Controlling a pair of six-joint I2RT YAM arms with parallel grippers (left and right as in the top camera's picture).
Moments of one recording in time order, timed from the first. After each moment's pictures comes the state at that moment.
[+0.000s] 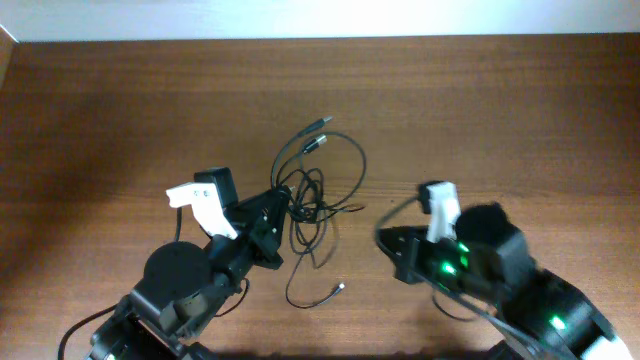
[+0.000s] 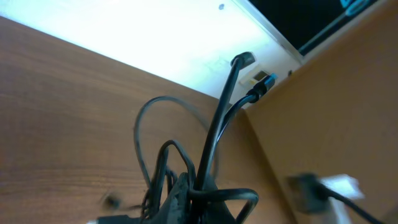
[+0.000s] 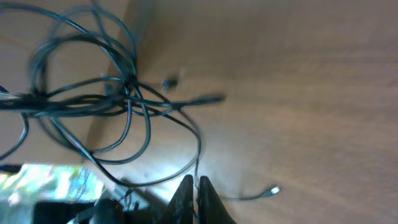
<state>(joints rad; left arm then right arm) -0.65 0.69 0.96 -0.49 -0.10 -0.74 0.64 0.80 0.91 -0.69 -0.25 0.74</state>
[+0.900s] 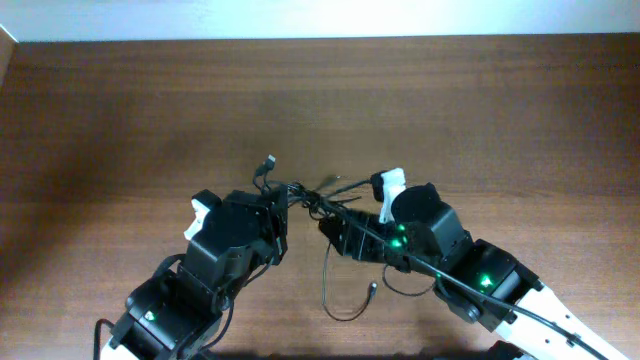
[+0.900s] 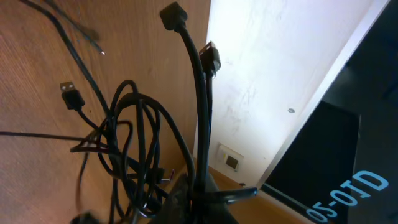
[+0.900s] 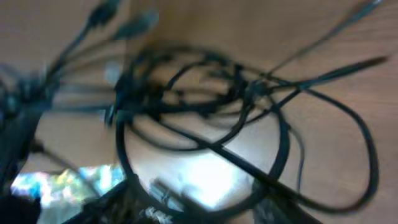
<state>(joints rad) -0.65 0.84 0.96 -0.62 -0.21 -1.98 0.75 1.08 0.91 -0.43 -0.25 0.99</state>
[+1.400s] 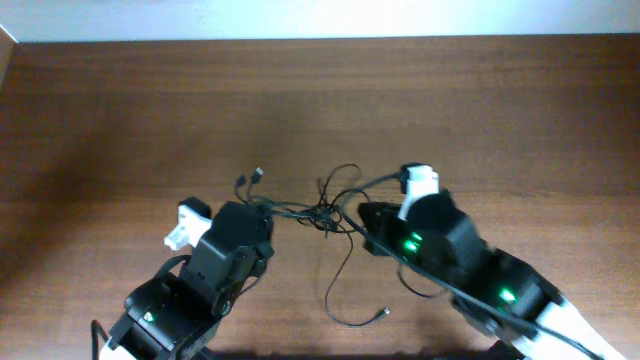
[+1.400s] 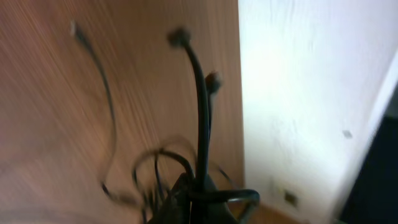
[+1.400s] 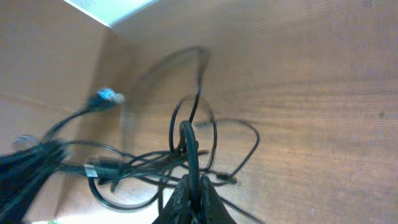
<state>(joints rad) -0.65 0.84 0.96 -0.81 -0.35 -1.80 0.75 0.97 0.91 -0.52 0.01 0.84</state>
